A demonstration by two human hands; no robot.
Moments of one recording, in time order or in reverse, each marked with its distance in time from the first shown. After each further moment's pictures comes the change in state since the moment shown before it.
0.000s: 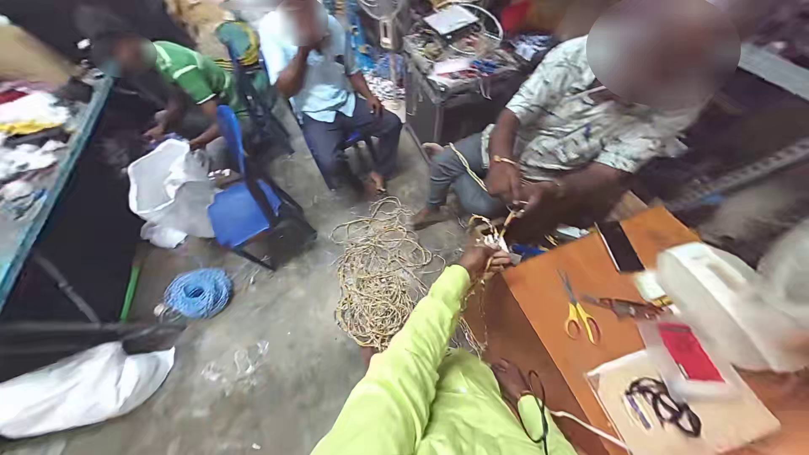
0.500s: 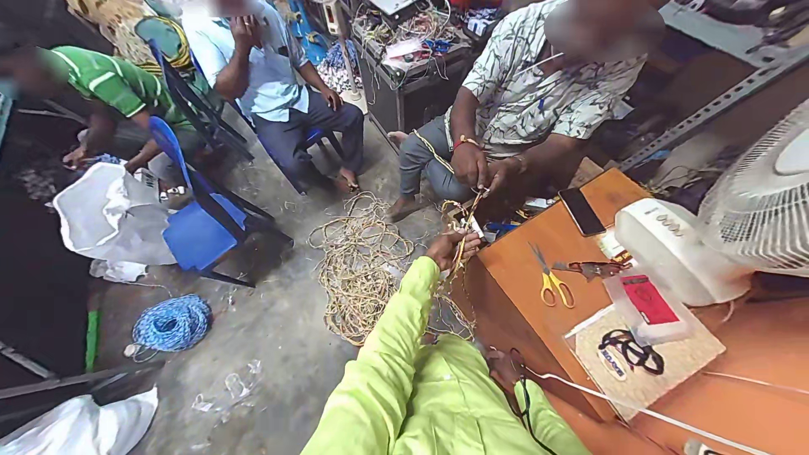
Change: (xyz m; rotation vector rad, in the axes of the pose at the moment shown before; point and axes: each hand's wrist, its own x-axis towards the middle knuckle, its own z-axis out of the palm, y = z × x) left_hand -0.003 0.003 -0.015 -0.113 -0.070 -0.077; right_hand 0.037 0.091 0.026 0.116 0.036 0.127
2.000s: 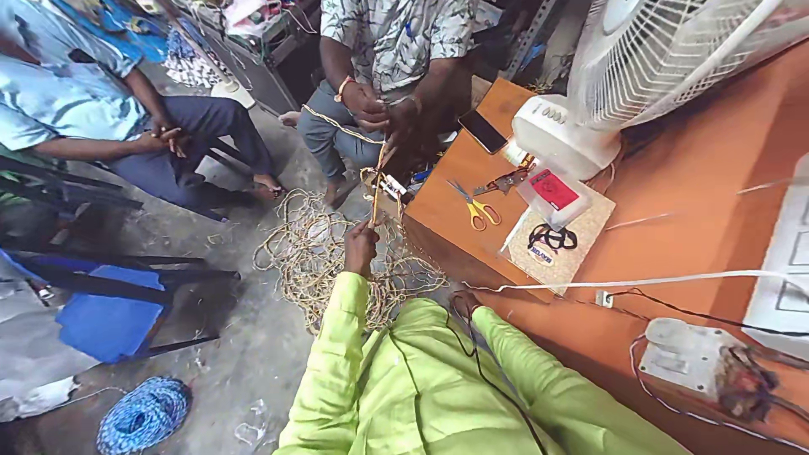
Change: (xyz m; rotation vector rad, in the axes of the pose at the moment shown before) left_hand -0.056 -0.040 -0.011 0.609 0.215 0.280; right_hand -0.043 -0.044 -0.016 -0.217 -0.152 -0.005
